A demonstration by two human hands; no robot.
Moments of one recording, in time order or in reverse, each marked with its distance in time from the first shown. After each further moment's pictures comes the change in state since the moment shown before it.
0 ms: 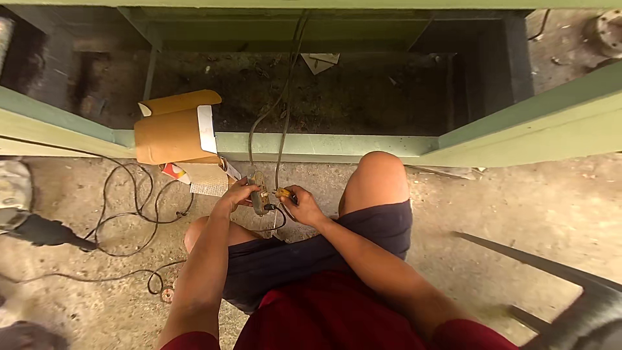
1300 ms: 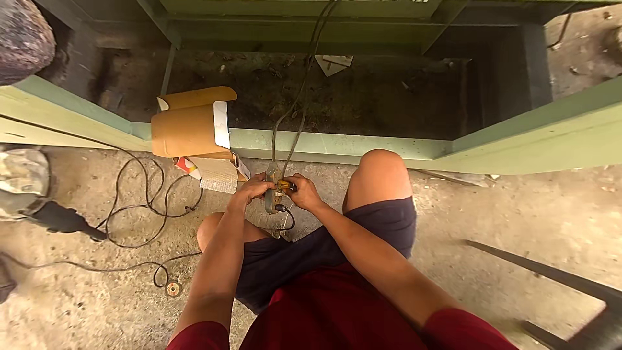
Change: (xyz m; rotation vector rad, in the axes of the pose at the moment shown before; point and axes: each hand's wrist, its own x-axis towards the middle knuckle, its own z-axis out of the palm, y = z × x) left_hand -0.004 0.015 0.009 0.124 -0.091 0.131; right_hand 0.053 0.006 0.020 -0.188 0.057 -0.148
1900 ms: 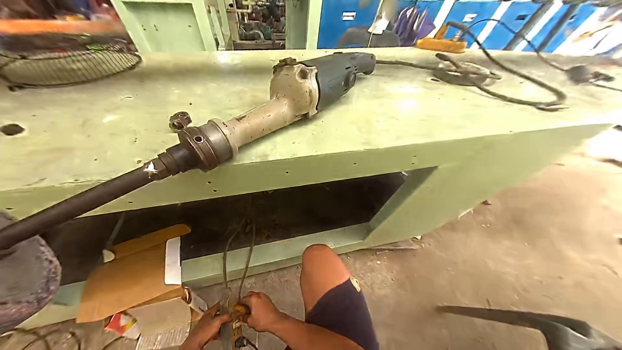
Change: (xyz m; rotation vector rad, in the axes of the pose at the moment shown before) left_hand 0.007 -0.024 -0.006 -0.026 0.049 0.040; right_hand 0.013 -0.008 0.000 -0.072 -0.163 -0.051
